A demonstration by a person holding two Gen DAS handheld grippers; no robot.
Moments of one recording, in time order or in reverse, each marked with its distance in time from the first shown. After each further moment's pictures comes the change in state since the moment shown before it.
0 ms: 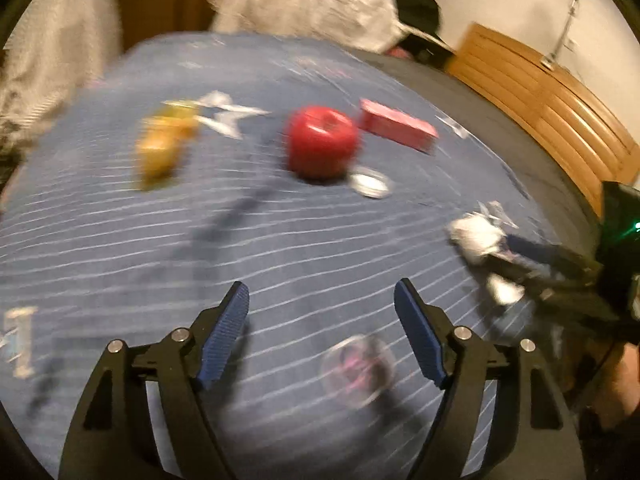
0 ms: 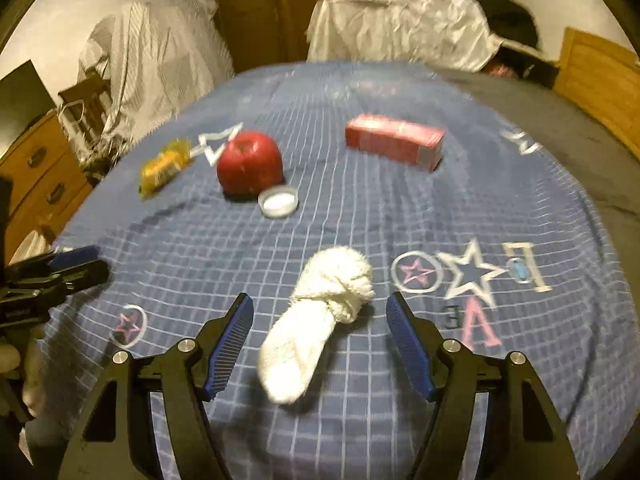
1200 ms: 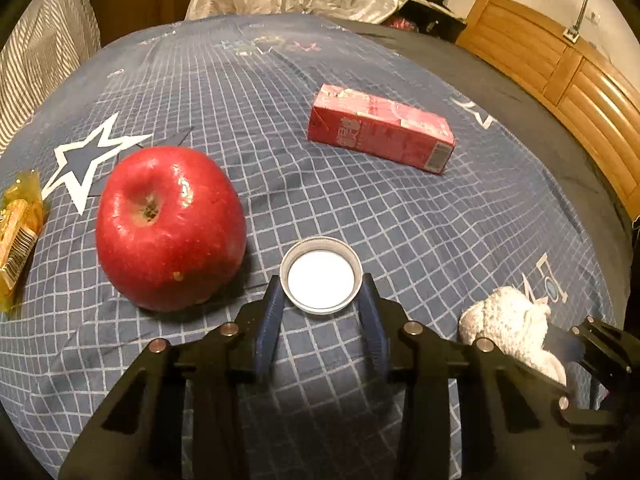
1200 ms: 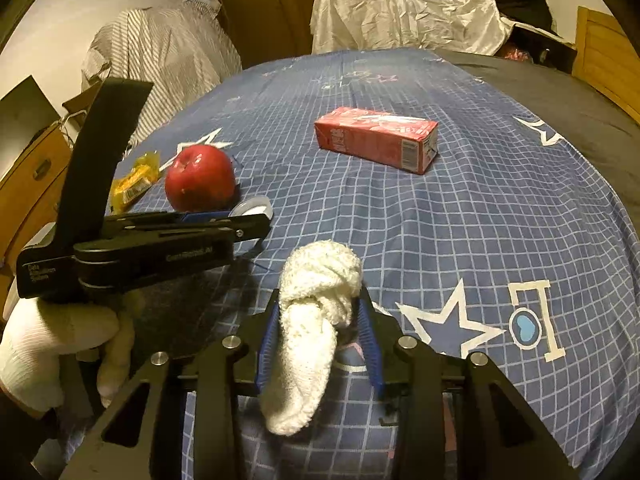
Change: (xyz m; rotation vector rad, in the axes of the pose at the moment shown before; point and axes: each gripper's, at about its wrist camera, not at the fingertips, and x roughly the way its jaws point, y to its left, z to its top) left arm 0.137 -0.070 0.096 0.031 0.046 0.094; right arm 0.035 -0.044 0.032 0.028 -0.041 0.053
